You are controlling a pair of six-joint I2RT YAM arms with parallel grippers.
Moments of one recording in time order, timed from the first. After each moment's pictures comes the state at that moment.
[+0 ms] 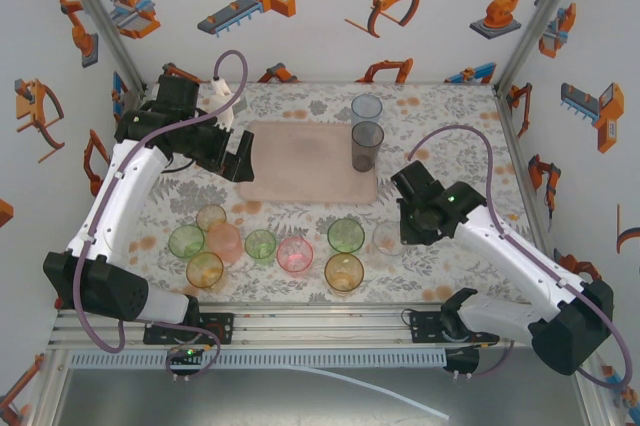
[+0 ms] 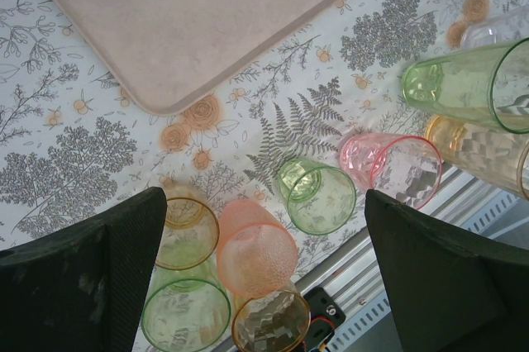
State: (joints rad) left arm -0.27 1.42 1.53 -1.11 0.40 0.24; right arm 0.64 1.11 0.96 -1.08 0.13 0.57
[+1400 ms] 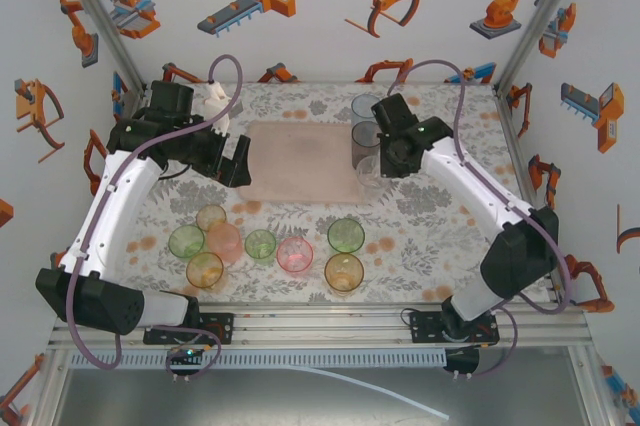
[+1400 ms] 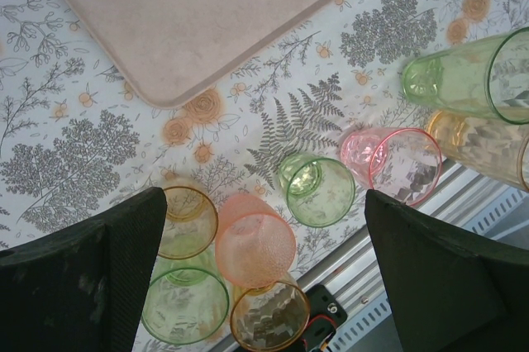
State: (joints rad) left arm -0.27 1.35 1.50 -1.11 0.39 0.24; right arm 0.51 1.58 1.45 -0.95 0.22 0.41
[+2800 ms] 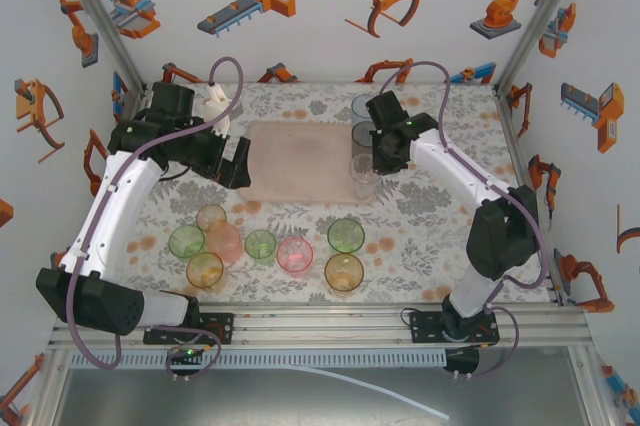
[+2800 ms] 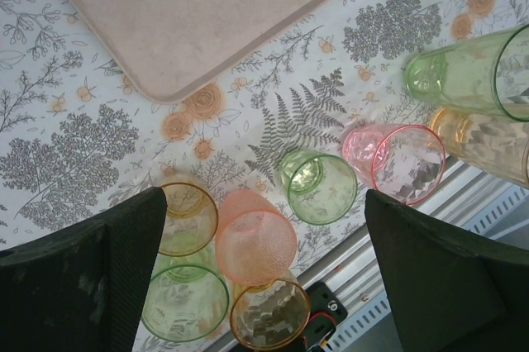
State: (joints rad) left arm -0.27 1.34 1.48 -1.11 0.38 0.24; right arm 0.49 1.70 1.46 -0.87 0.15 0.40
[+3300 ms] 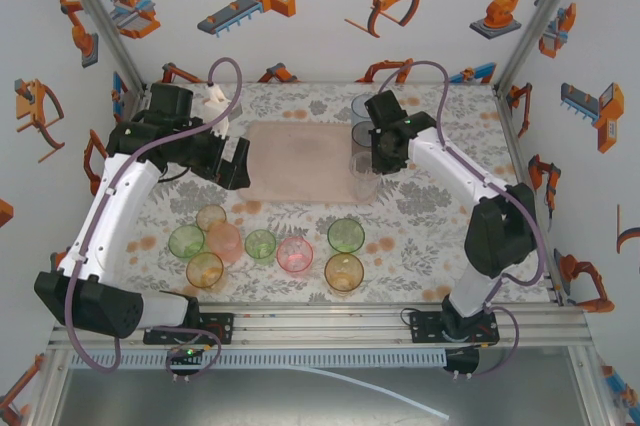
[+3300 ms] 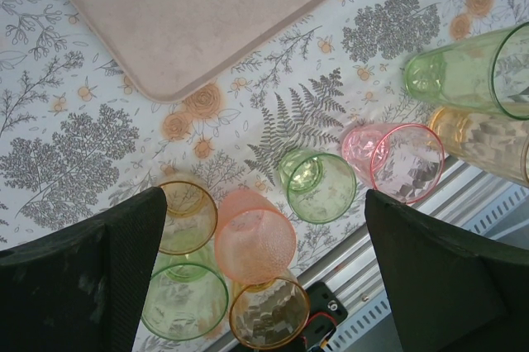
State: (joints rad) left arm -0.27 1.33 1.48 -1.11 0.38 0.24; right arm 0.49 1.72 1.48 -0.87 0.14 0.40
